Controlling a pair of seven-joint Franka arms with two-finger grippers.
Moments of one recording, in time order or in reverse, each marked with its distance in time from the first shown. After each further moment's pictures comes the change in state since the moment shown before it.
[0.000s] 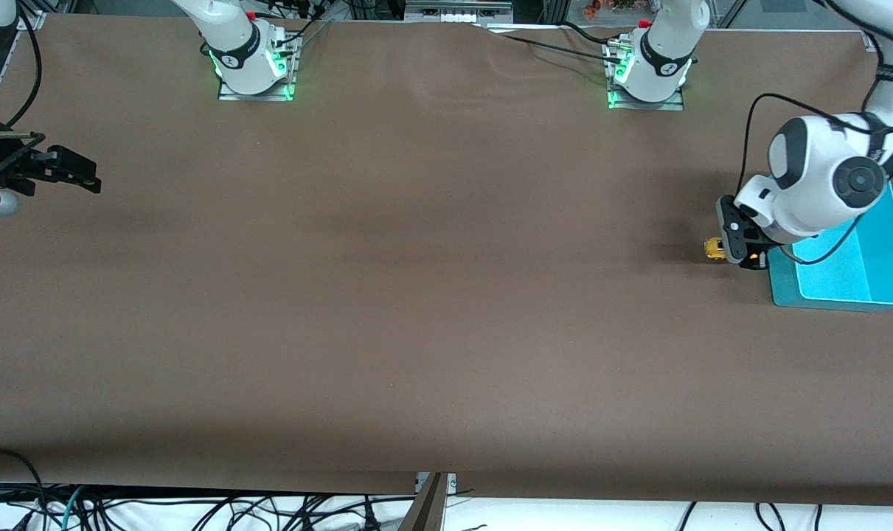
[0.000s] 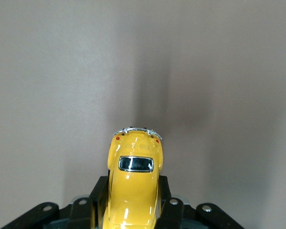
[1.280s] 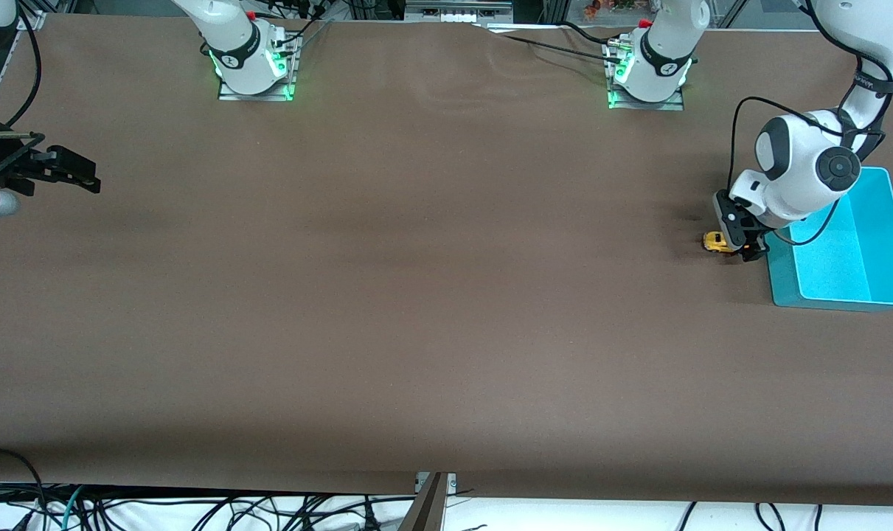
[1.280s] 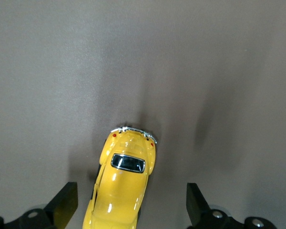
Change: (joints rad) left arm 0.005 0.078 0.147 -0.309 0.000 0.477 0.001; right arm -0.001 0.000 0.000 0.000 -0.002 0.000 0.000
